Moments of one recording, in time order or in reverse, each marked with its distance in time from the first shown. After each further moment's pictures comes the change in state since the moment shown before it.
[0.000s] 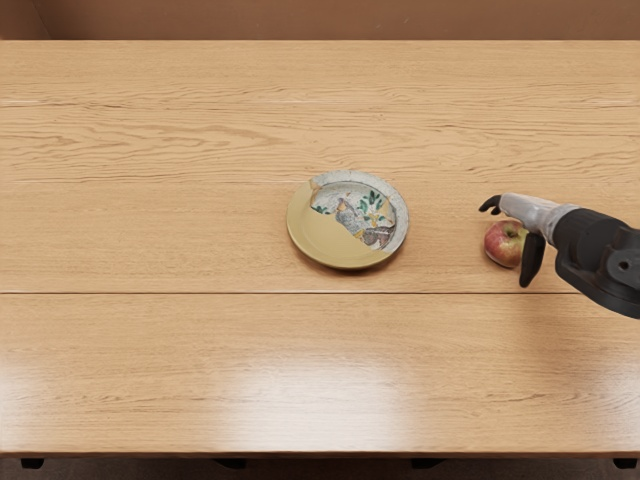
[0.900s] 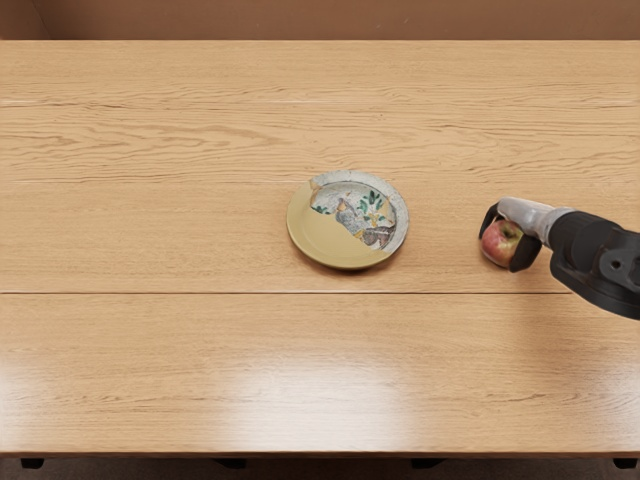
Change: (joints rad) left arm 0.000 0.000 0.000 0.000 0.000 0.000 0.000; right arm -0.017 0.027 0.012 -0.038 0.011 0.005 -0.001
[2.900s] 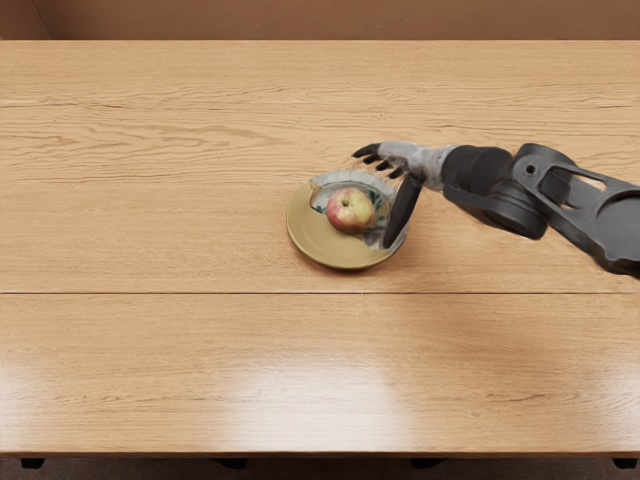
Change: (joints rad) left arm 0.000 0.000 0.000 0.000 0.000 0.000 0.000; right arm -0.018 0.346 0.459 -0.210 0.197 0.234 0.001
